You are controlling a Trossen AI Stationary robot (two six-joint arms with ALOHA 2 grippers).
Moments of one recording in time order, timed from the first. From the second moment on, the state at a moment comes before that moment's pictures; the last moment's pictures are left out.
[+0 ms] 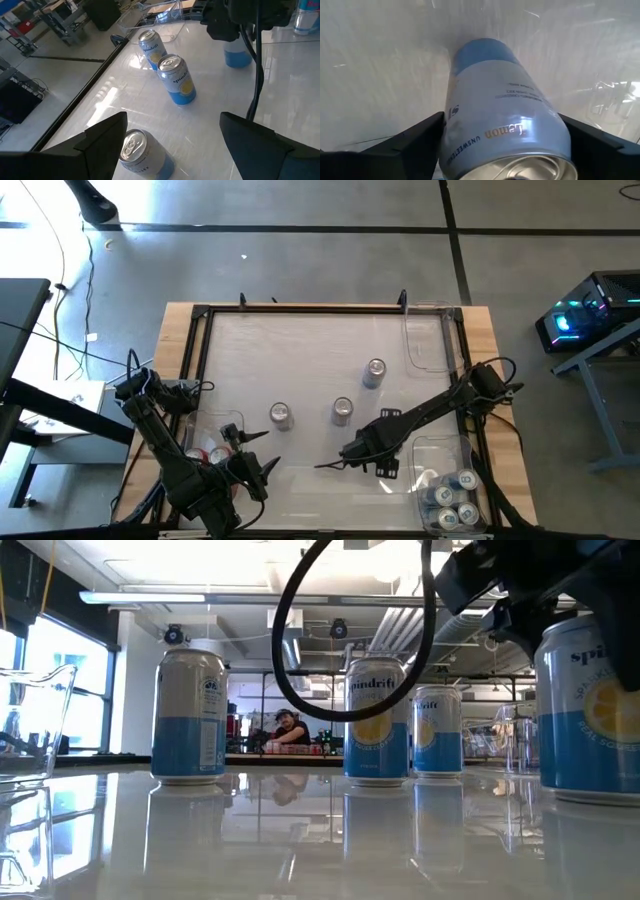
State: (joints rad) left arm -0.91 1.81 1.65 -1.42 -1.13 -1.17; right arm 0.44 1.95 1.55 -1.40 -0.06 0.57
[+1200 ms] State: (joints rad) left arm -0.89 1.81 1.65 -1.43 -1.14 -1.15; right arm -0.47 1.39 1.26 -1.57 0.36 0.40
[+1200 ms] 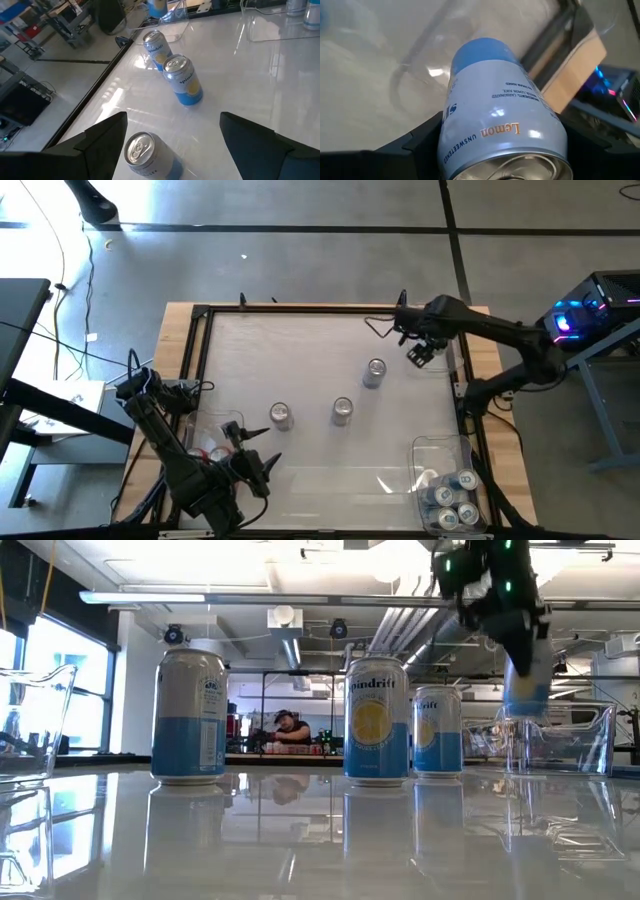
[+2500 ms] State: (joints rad) left arm -0.88 1.81 1.65 -1.47 -1.14 -1.15; right arm -0.70 1.41 0.95 -1.55 0.29 0.19
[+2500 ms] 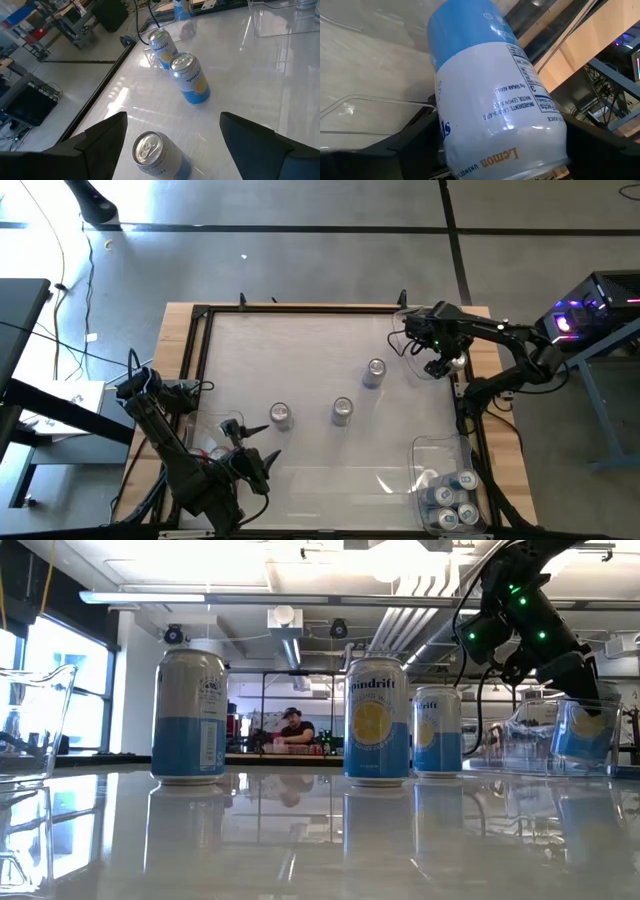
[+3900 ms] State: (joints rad) left arm -0.89 1.81 1.65 -1.47 -1.13 -1.16; right arm -0.69 1.28 1.09 -1.57 0.23 0.24
